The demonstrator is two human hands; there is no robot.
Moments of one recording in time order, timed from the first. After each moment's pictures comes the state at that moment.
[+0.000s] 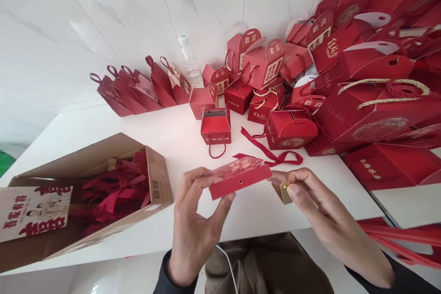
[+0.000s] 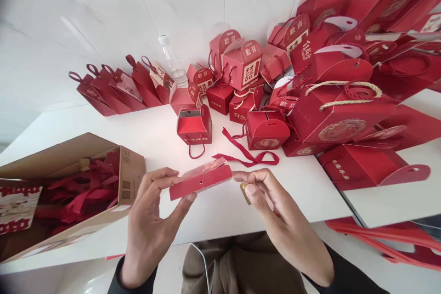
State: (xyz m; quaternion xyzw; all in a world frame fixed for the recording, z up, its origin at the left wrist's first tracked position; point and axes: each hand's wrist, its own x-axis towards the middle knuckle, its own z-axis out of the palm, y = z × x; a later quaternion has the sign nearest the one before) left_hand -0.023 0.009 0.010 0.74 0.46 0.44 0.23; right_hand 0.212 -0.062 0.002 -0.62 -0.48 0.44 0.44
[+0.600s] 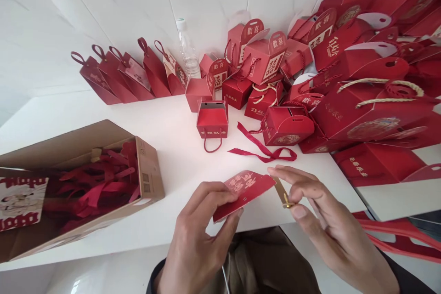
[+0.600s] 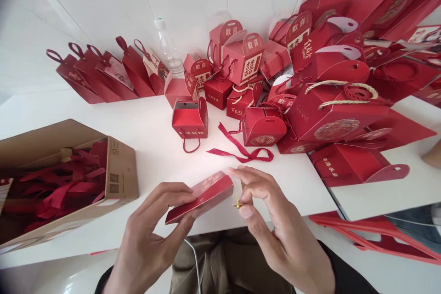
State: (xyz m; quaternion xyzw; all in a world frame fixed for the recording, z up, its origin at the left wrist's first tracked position) left_hand -0.021 -0.010 0.017 0.78 0.38 0.39 0.30; right_hand 0.212 -0.075 0.016 -0.57 -0.67 0.26 0.40
